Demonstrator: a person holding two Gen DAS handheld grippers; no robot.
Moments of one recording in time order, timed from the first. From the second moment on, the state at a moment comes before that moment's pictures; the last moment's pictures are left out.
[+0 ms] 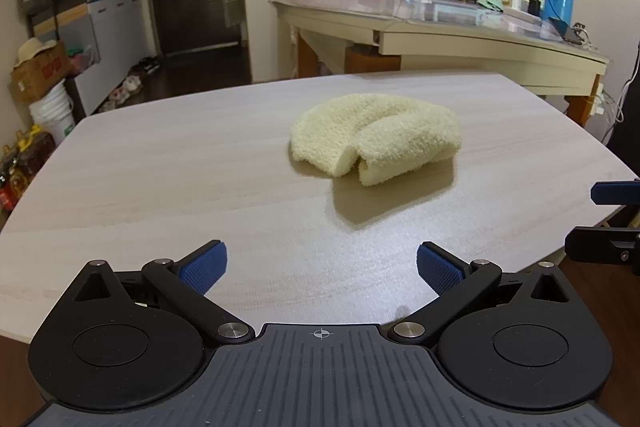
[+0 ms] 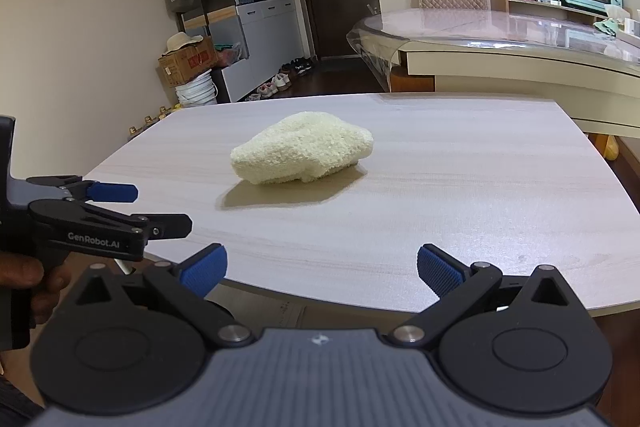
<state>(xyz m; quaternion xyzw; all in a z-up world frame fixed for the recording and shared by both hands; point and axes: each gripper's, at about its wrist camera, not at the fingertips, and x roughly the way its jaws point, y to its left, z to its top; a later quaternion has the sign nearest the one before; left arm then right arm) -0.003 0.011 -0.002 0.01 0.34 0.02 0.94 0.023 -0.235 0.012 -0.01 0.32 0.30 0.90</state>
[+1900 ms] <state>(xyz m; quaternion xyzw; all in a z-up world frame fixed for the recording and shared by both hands) 0.063 0.047 0.000 -0.01 0.34 0.02 0.94 0.139 -0.200 0.034 0.00 0.32 0.35 0.88</state>
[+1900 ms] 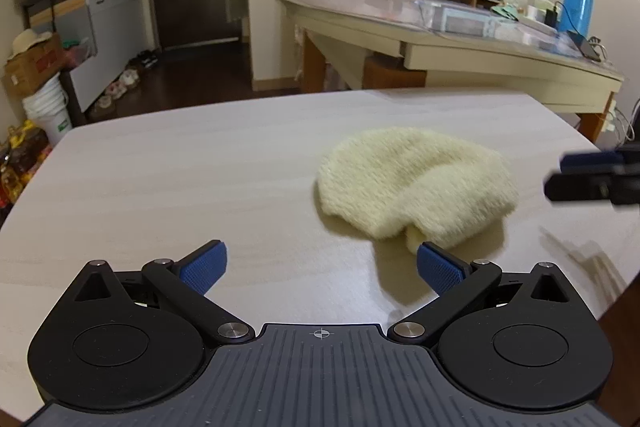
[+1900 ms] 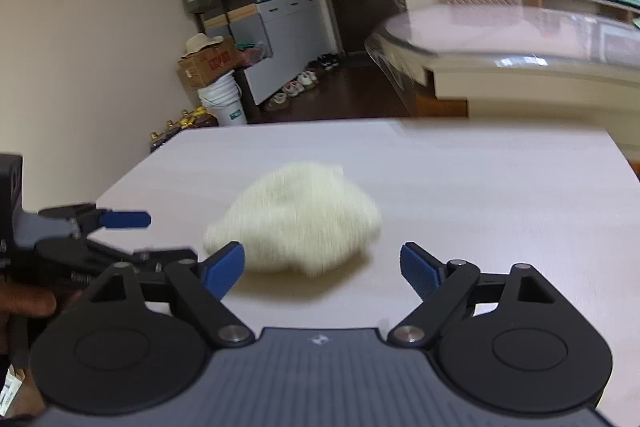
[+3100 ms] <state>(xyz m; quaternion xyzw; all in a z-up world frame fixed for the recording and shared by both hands) 0.070 0.145 0.039 0.00 0.34 0.00 0.94 0.007 -0.036 -0.008 -0.42 0.14 0.52 0.73</state>
